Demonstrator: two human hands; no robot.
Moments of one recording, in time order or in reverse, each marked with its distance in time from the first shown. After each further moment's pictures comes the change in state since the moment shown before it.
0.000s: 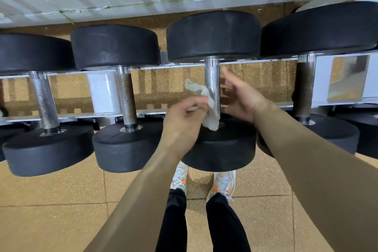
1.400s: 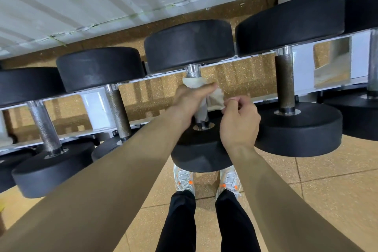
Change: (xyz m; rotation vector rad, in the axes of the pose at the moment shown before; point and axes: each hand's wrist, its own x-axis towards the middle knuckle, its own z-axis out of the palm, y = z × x) left_hand 0.073 0.020 0.043 -0.021 -0.113 -0.322; right_hand -0.054 0.043 0.032 -0.262 0.920 -0.241
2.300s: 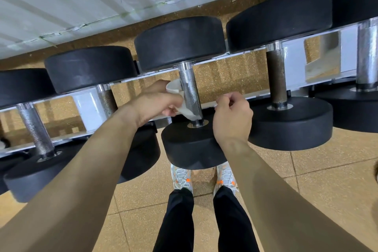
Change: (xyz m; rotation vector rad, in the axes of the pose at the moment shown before) left_hand -0.024 0.022 -0.070 0.363 -0.284 0.066; right_hand 0.000 0.000 0.000 0.010 -0.017 0.010
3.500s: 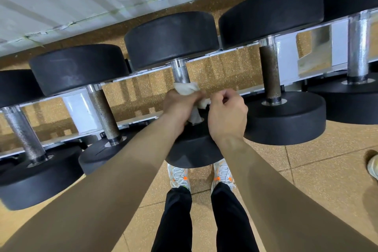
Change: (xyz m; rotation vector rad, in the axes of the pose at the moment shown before) left_hand 0.037 -0.007 0.082 -0.297 0.387 -0.119; right_hand 0.000 -0.004 0.000 -0.043 0.010 0.013
